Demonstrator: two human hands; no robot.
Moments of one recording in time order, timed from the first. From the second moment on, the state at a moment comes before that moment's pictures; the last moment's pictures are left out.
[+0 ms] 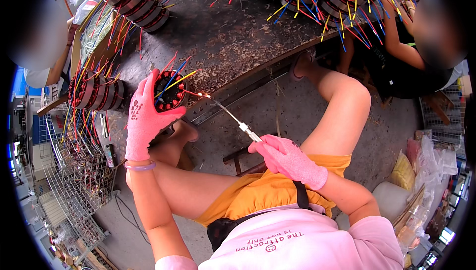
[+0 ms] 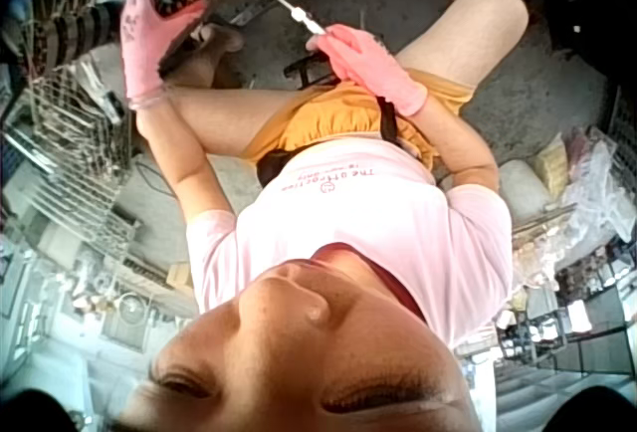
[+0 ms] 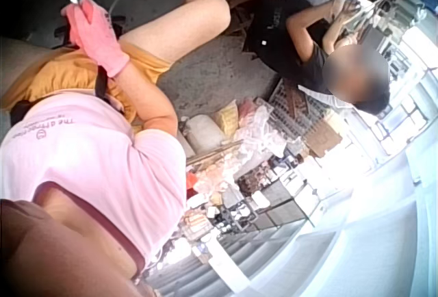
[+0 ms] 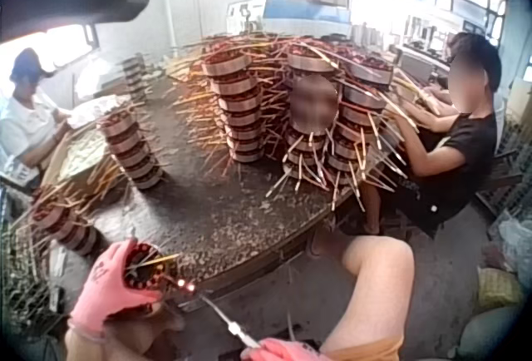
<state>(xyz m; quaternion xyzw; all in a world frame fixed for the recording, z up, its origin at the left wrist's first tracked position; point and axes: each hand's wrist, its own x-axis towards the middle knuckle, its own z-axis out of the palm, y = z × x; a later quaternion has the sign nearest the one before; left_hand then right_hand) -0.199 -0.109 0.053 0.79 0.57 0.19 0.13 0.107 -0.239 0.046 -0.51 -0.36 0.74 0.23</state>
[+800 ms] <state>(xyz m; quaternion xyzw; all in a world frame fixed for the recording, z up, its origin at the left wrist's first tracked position) -0.199 -0.109 0.053 0.79 0.57 0.19 0.13 0.106 -0.238 0.045 -0.51 -0.38 0.73 0.23</state>
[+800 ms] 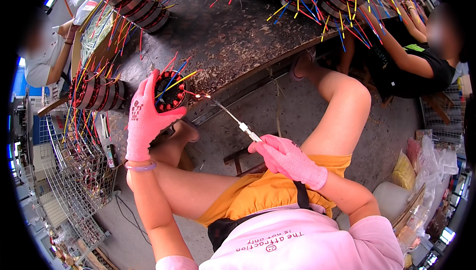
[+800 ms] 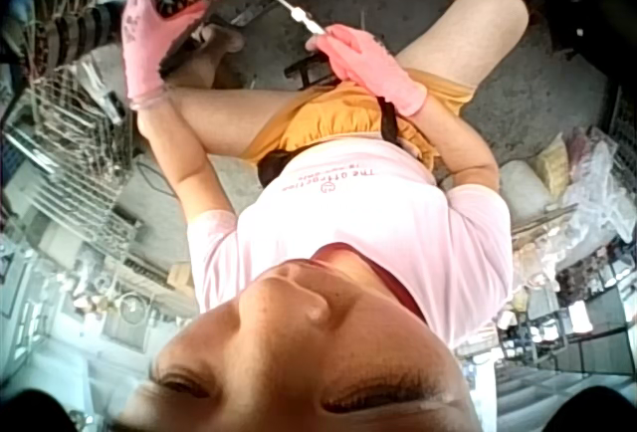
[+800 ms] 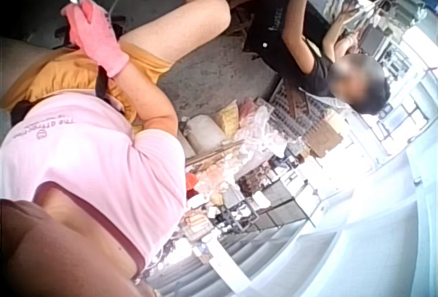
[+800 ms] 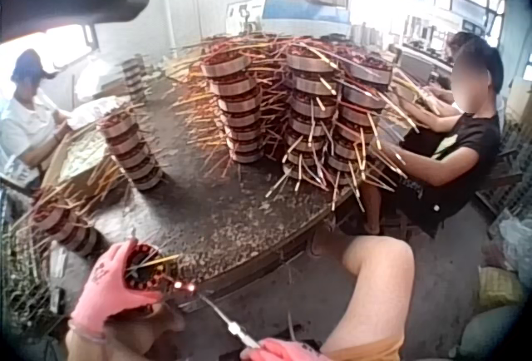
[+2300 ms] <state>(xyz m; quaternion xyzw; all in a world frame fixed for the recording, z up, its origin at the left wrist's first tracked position) -0.195 -0.111 0.067 0.83 0.54 0.13 0.03 0.104 -0.229 0.061 -0.52 -0.36 0.74 0.22</state>
